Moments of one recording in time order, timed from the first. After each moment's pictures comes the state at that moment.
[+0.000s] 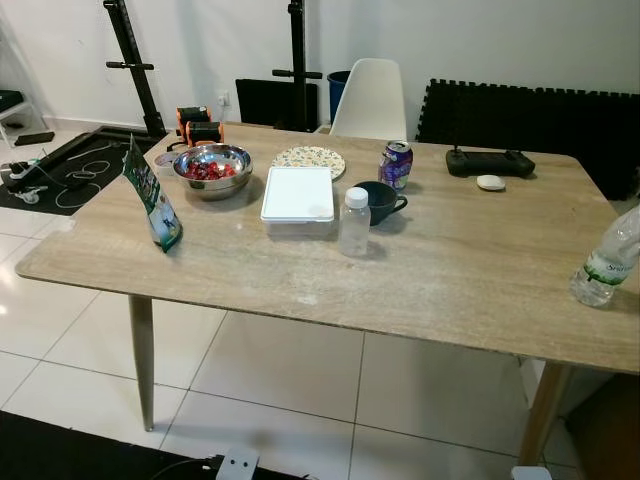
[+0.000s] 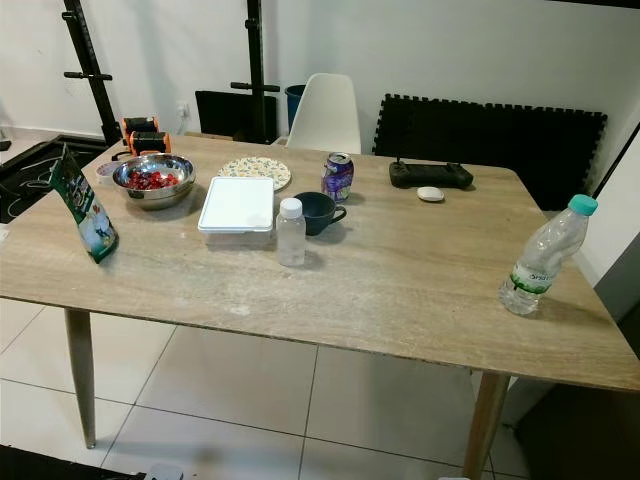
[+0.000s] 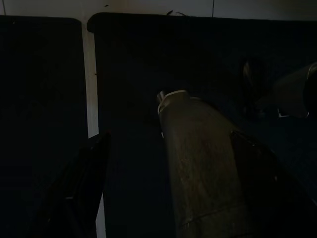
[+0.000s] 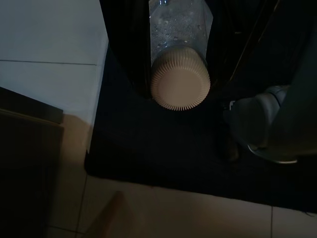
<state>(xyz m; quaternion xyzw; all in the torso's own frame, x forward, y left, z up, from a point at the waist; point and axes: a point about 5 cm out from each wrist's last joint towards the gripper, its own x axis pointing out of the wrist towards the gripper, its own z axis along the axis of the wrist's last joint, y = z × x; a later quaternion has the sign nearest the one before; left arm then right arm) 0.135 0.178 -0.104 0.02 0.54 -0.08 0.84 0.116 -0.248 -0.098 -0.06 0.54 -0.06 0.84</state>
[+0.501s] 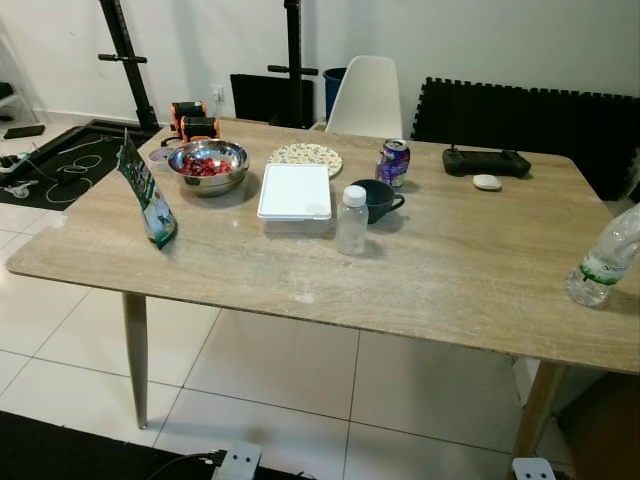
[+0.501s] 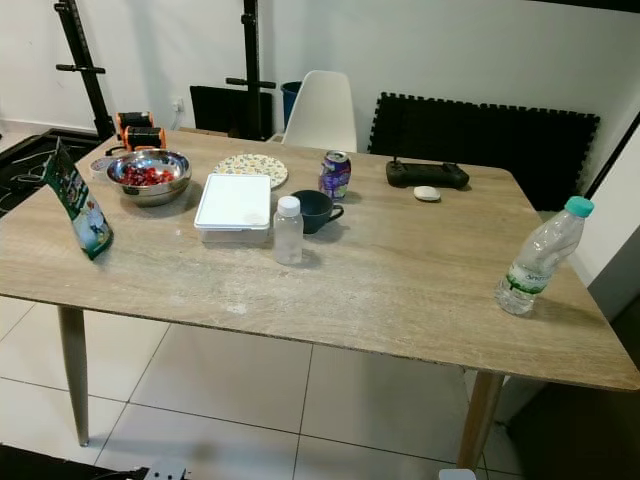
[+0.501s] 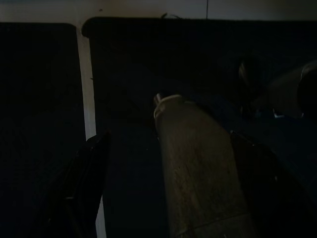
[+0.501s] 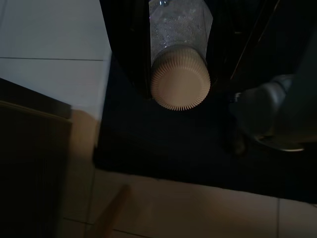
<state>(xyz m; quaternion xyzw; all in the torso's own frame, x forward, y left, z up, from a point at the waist) 0.146 0.176 -0.101 0.03 0.53 -0.09 0.84 0.126 -0.246 -0.095 -0.06 0.53 -0.08 0.84</state>
